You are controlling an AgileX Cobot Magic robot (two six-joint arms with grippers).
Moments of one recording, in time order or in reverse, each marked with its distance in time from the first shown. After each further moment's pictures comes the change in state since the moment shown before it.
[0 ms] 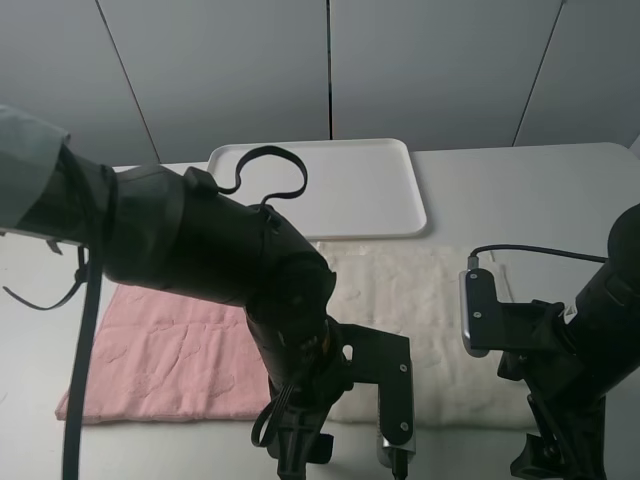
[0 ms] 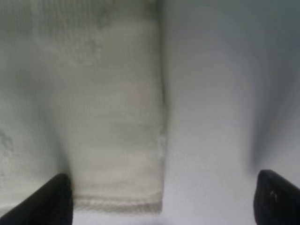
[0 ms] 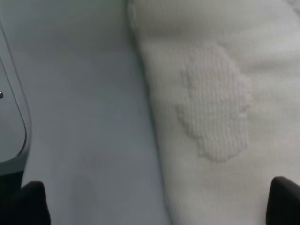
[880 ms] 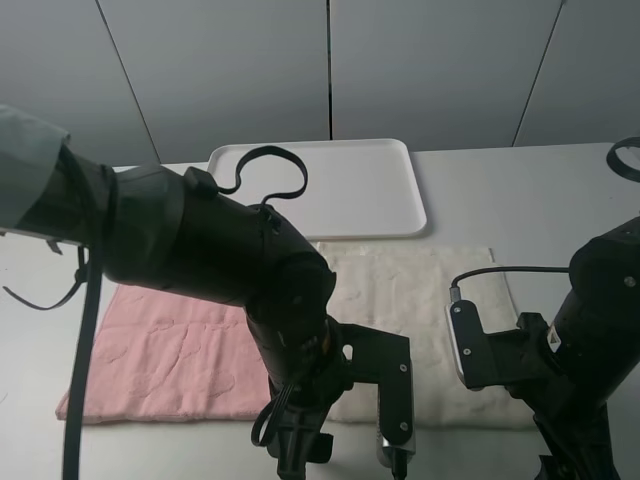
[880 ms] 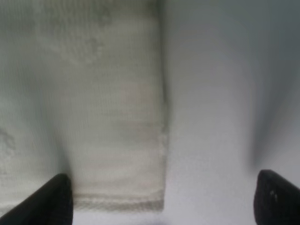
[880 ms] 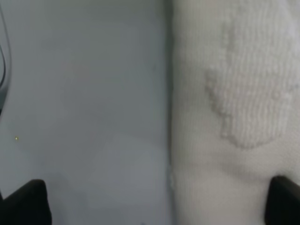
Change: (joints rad) left arm 0.000 0.000 0.000 0.002 -0.002 0.000; right arm 0.091 0.108 -0.002 -0.257 -0.028 0.161
